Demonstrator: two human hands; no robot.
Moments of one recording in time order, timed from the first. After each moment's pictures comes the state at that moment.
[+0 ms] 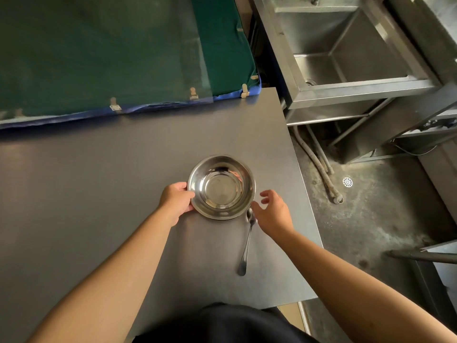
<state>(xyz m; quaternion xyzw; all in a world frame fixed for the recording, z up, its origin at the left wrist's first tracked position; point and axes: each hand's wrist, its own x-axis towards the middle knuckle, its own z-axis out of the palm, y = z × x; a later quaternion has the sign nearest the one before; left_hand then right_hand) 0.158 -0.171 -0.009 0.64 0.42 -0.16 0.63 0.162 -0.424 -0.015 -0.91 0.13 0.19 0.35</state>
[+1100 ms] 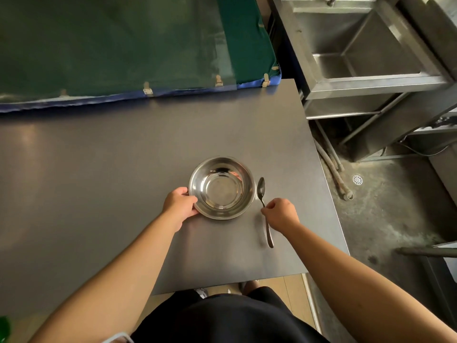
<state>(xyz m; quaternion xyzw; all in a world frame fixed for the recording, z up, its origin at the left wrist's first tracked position) 0.055 -0.128 -0.018 0.60 0.45 -0.14 0.65 0.094 -0.394 -0.014 -0.90 0.16 0.29 0.28</state>
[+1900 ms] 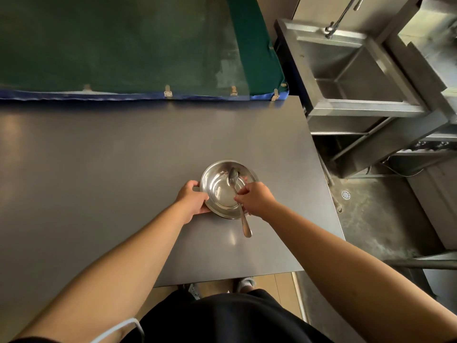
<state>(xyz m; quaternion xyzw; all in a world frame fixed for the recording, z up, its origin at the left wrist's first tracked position) 0.039 -0.101 -0.001 0.58 0.40 -0.18 0.69 0.079 -0.280 0.050 -0.90 0.04 0.29 0.32</state>
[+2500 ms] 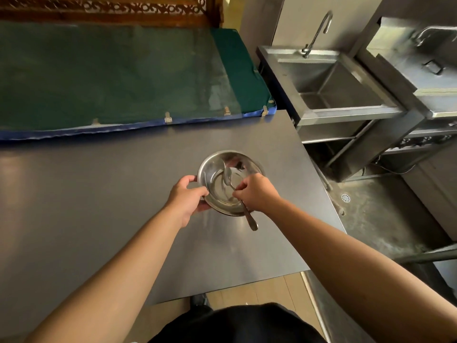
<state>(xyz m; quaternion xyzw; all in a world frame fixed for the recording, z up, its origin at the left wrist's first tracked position) 0.024 -0.074 0.083 0.60 0.32 -0.10 0.73 0.067 -0.256 0.120 -0.94 -0.03 0.21 0.26</state>
